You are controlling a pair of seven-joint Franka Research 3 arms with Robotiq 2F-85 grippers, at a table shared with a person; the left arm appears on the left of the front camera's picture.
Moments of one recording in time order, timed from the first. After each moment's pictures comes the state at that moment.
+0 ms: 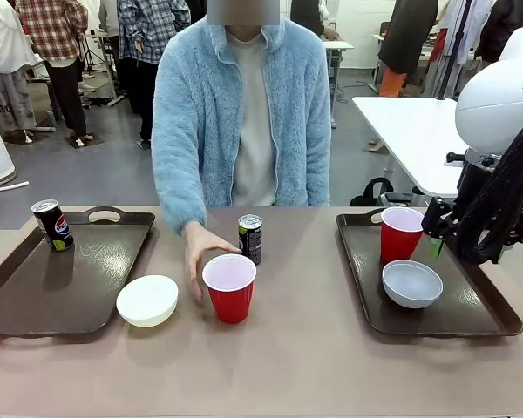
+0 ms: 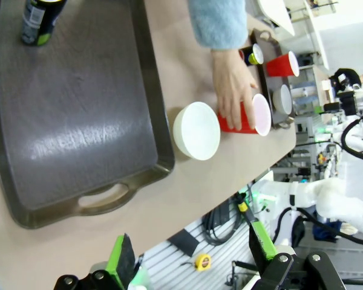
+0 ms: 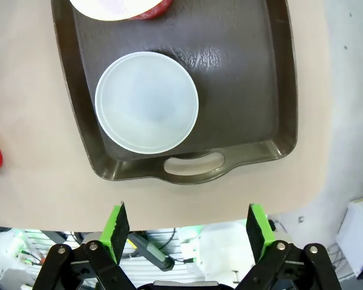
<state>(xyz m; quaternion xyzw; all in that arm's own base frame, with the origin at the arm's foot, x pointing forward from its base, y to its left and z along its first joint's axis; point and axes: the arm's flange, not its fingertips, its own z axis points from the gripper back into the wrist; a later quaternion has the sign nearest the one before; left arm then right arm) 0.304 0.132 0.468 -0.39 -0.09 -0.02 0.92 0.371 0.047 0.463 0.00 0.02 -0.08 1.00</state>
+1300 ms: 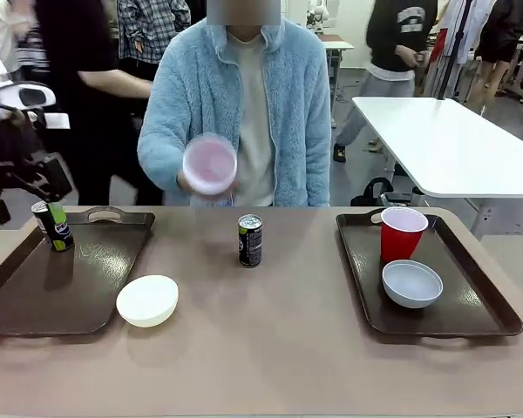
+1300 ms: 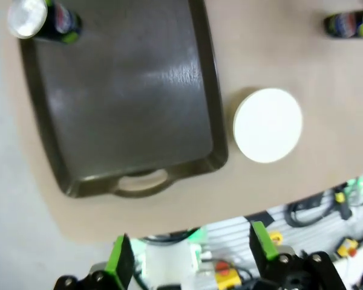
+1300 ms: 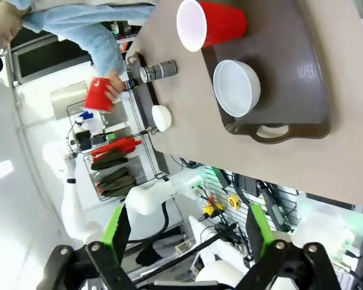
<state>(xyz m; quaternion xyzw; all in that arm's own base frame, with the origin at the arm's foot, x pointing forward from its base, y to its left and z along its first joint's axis) 0.389 -0.066 0.516 -0.04 0.04 -0.04 1.00 0.336 -0.267 0.495 0.51 0.02 -0.15 0.85</state>
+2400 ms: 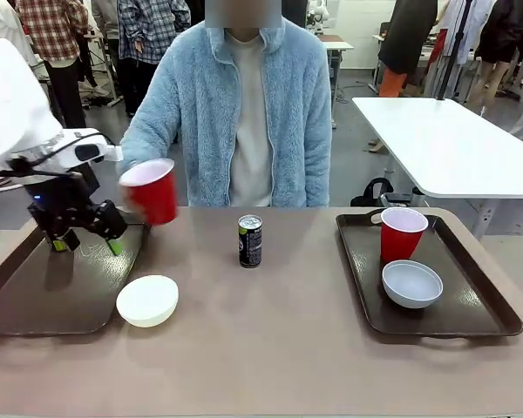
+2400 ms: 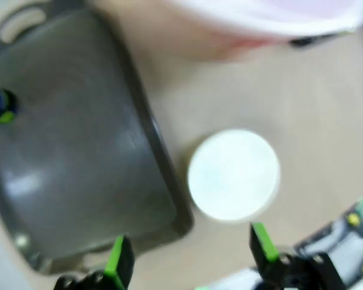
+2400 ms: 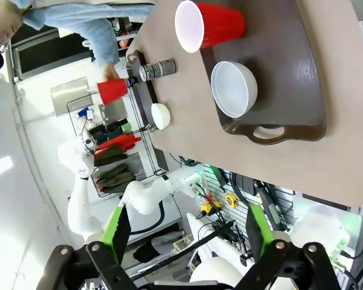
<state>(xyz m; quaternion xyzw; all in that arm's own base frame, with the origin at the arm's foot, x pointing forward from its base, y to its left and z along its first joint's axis) 0.367 -0.126 0.456 -0.07 -0.06 -0.14 0.99 0.339 -0.272 0.495 0.51 0.02 -0.14 0.85</state>
